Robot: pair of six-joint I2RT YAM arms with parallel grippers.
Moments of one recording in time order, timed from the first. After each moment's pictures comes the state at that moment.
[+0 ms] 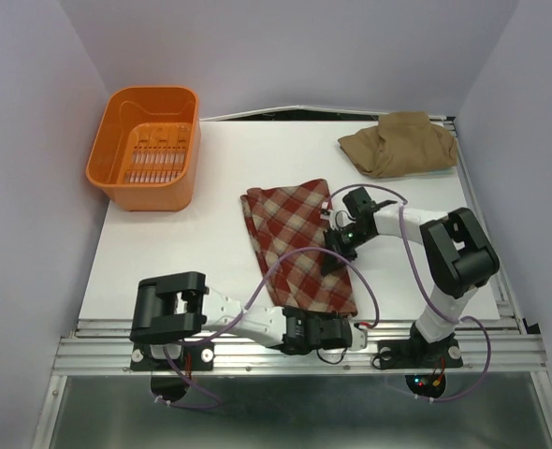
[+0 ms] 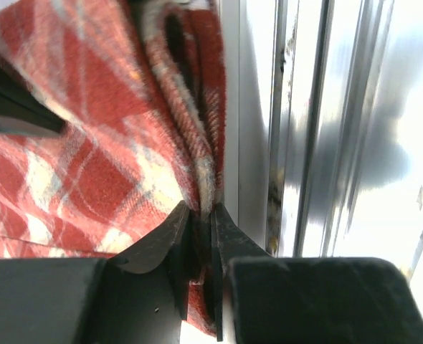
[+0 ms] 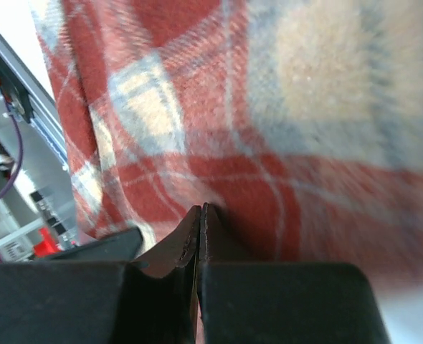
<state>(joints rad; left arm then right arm) -1.59 1.74 0.96 -0.28 -0.48 0.25 0.41 1.80 0.95 -0.52 -0.78 0.10</state>
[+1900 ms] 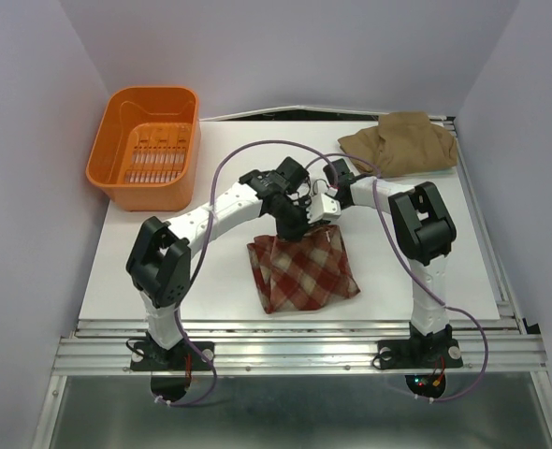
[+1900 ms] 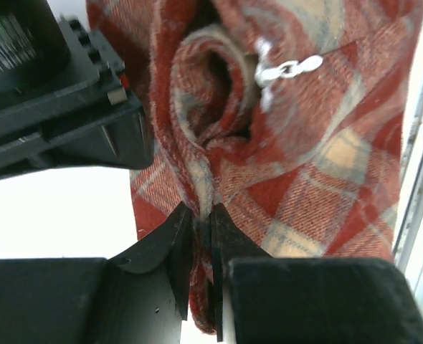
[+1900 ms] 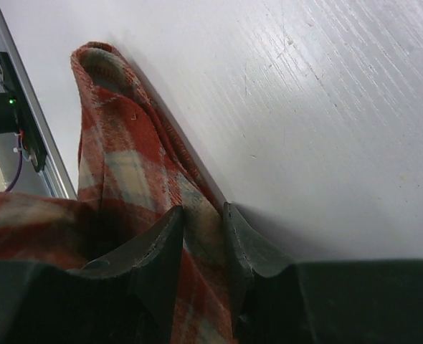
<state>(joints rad) -0.77 1.80 1.53 -0.84 0.42 0.63 0.41 2.14 1.43 -0.47 -0.90 -0.02</state>
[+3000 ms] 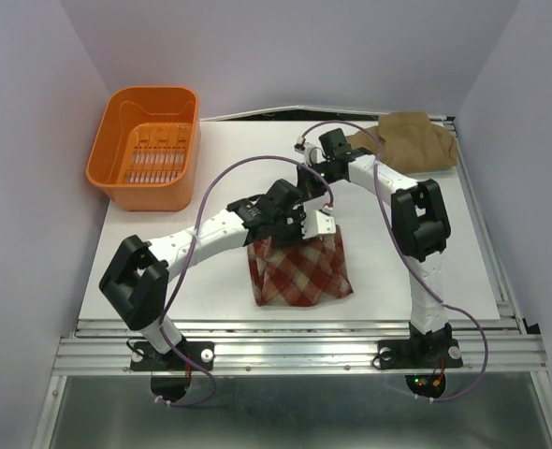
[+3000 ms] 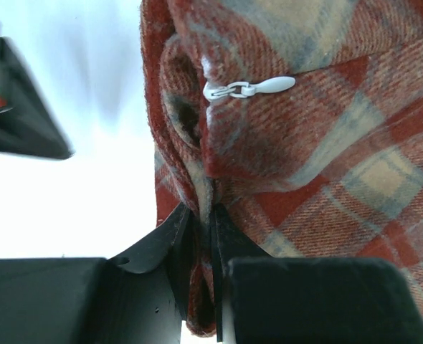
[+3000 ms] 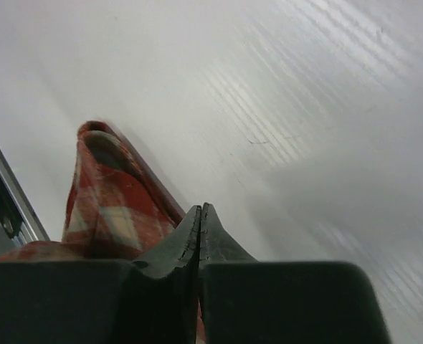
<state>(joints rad) -0.83 1.60 1.20 -0.49 0.19 0.68 0.40 2.19 1.76 -0.55 -0.70 0.05</state>
